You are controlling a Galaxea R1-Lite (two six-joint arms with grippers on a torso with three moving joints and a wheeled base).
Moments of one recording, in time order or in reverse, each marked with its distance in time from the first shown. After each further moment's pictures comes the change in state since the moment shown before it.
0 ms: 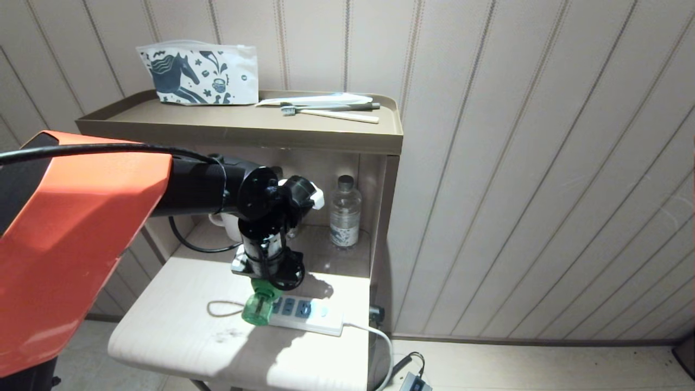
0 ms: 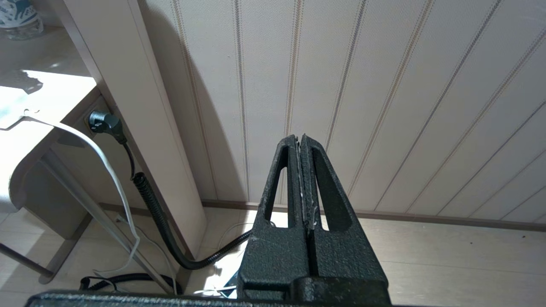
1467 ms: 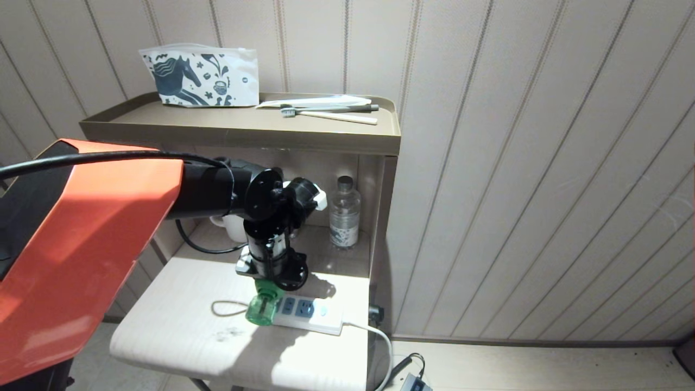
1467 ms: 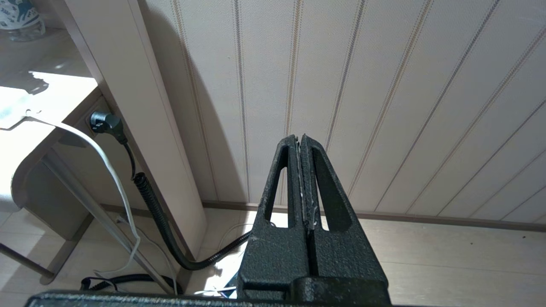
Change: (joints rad) left arm 0.022 0.081 -0.040 0.010 -0.011 0.010; right arm 0.000 0.000 0.000 0.000 0.000 0.000
